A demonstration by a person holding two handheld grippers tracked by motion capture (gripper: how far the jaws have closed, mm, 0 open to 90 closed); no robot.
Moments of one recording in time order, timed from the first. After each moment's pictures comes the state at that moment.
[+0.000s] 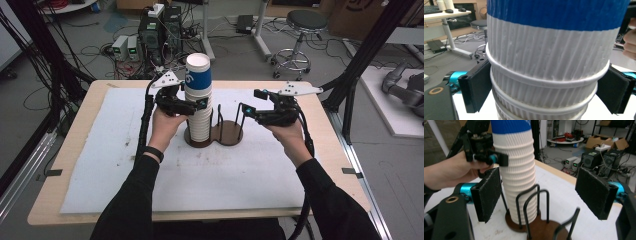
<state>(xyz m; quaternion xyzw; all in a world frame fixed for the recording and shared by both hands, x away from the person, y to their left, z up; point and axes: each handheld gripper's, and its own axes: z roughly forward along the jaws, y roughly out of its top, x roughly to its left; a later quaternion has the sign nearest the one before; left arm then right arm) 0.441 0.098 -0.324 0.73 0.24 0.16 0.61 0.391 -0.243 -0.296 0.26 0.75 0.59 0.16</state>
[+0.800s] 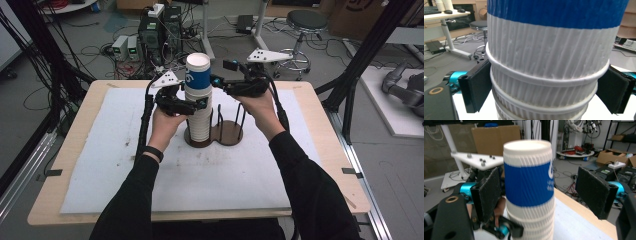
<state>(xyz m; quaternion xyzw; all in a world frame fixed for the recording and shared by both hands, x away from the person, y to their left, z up) 0.443 0.099 -0.325 0.73 0.24 0.16 0.62 0.428 -0.164 -0.240 0.22 0.74 0.62 0.15</state>
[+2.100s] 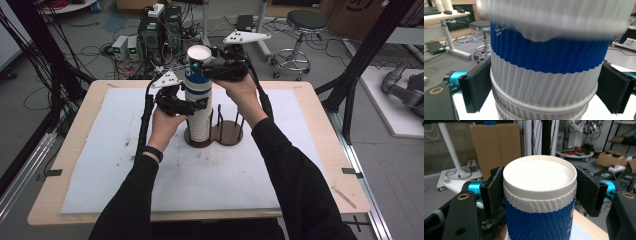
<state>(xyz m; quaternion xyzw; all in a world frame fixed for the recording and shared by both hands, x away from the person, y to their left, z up) 0.443 0.098 -0.325 0.73 0.24 0.16 0.62 0.439 -0.118 -0.206 0.22 0.74 0.61 0.16</state>
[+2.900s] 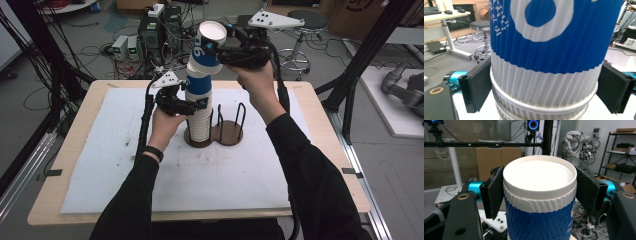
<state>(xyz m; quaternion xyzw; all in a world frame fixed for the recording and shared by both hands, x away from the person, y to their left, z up) 0.442 0.098 -0.325 0.73 0.24 0.16 0.62 0.409 -0.149 -0.157 0.18 0.70 0.67 0.19</state>
